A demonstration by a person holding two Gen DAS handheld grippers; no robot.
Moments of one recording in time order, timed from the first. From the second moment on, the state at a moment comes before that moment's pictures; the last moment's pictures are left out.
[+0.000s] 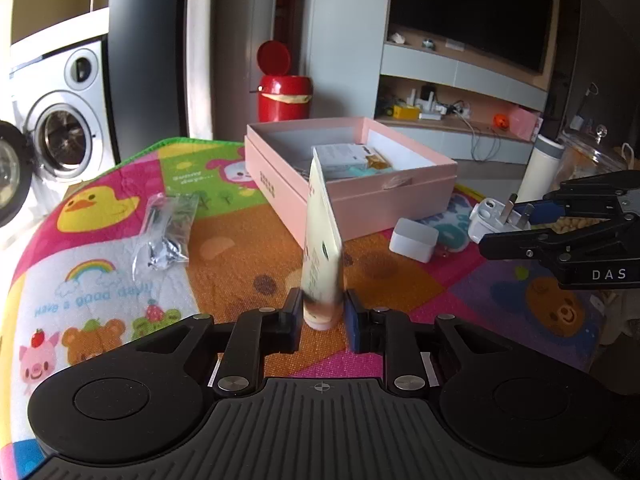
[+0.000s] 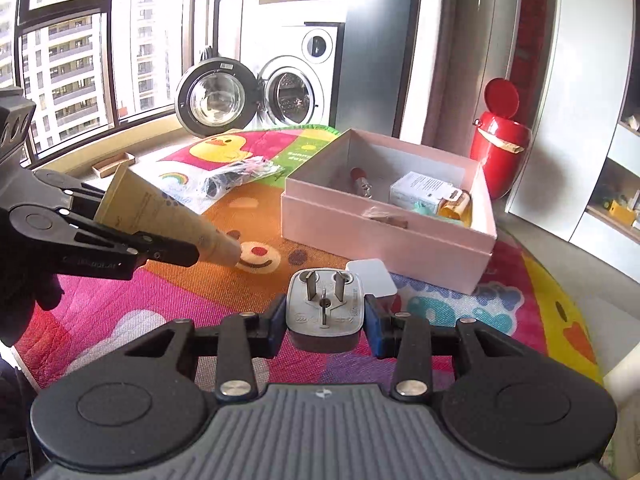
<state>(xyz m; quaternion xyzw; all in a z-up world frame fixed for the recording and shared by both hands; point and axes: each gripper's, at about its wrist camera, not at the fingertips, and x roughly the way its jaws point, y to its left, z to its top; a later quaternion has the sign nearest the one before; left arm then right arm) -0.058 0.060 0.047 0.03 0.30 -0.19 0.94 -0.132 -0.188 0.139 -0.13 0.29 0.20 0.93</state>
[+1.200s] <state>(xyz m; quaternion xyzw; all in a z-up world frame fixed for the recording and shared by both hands) 0.011 0.022 0.013 0.08 0.40 -0.22 0.88 -0.115 -0.190 0.081 -0.11 0.34 0.17 0.92</state>
